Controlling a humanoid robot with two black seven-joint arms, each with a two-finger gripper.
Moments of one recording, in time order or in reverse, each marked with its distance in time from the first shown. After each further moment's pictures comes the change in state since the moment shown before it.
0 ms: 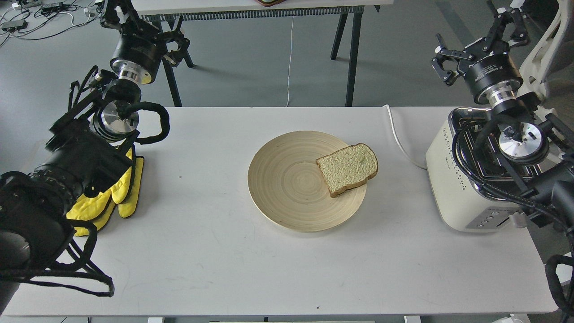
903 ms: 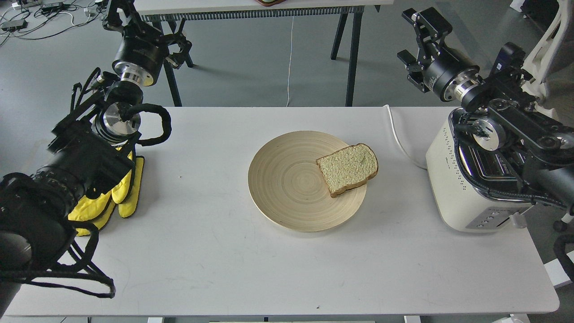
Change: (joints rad) left arm 0.005 -0.006 0.000 0.000 0.000 0.000 0.002; right arm 0.193 -0.028 -0.394 -0.018 -0.765 -0.195 -0.003
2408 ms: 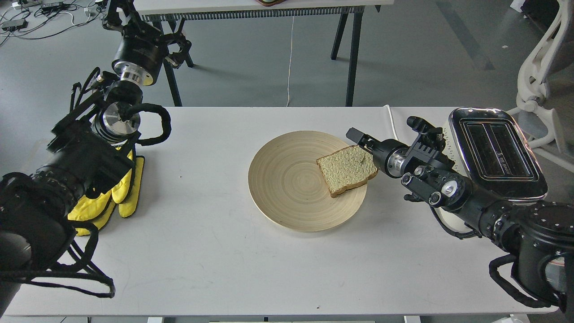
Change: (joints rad) left arm -0.001 0.001 0.000 0.000 0.001 0.000 0.000; right arm 0.000 0.370 -0.553 -0.494 -0.138 -0.083 -0.066
